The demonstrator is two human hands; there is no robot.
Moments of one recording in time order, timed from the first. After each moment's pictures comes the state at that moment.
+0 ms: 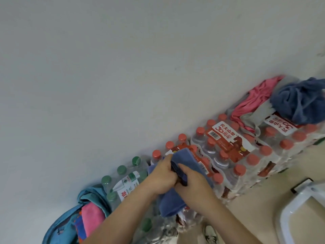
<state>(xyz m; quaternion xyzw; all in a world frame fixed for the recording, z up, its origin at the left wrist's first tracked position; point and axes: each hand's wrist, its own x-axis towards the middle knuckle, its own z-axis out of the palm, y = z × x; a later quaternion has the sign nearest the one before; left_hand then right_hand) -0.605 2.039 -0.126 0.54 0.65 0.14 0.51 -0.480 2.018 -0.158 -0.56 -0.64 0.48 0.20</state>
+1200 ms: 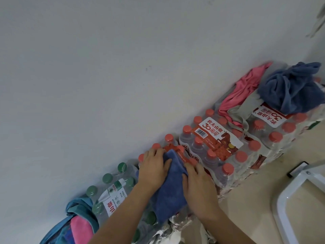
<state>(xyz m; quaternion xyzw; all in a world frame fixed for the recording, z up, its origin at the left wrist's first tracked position) -0.589 2.088 -0.199 0.72 0.68 0.08 0.11 -0.441 2.036 -0.222 -0.68 -0.68 0.17 0.19</state>
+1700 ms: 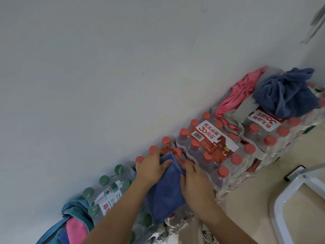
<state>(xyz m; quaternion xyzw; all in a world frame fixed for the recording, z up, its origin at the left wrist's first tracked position) -0.583 2.100 -0.186 0.68 0.70 0.06 0.21 -0.433 2.044 -0.216 -0.67 -0.69 0.20 0.18</state>
